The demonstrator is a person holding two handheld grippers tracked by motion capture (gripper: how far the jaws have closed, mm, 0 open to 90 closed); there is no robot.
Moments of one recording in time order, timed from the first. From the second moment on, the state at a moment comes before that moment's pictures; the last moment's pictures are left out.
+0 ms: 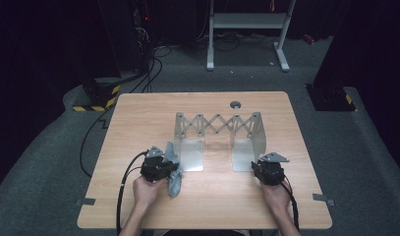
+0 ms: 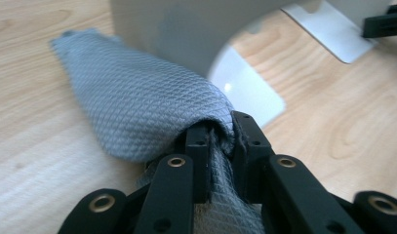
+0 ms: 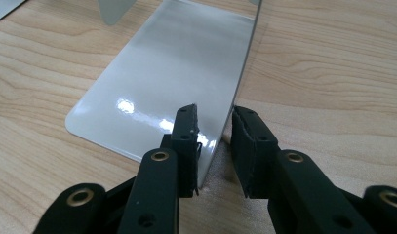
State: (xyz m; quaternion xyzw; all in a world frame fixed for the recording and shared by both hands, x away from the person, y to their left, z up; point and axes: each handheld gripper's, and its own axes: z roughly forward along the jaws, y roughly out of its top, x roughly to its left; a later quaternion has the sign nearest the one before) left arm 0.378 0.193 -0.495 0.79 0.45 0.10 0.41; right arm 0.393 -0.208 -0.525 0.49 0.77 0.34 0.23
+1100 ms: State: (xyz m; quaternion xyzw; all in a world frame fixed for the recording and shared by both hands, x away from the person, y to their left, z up) left arm 0.376 0.158 -0.484 0.78 0.45 0.14 0.41; right arm 0.393 -0.208 -0.525 0.49 0.77 0.34 0.23
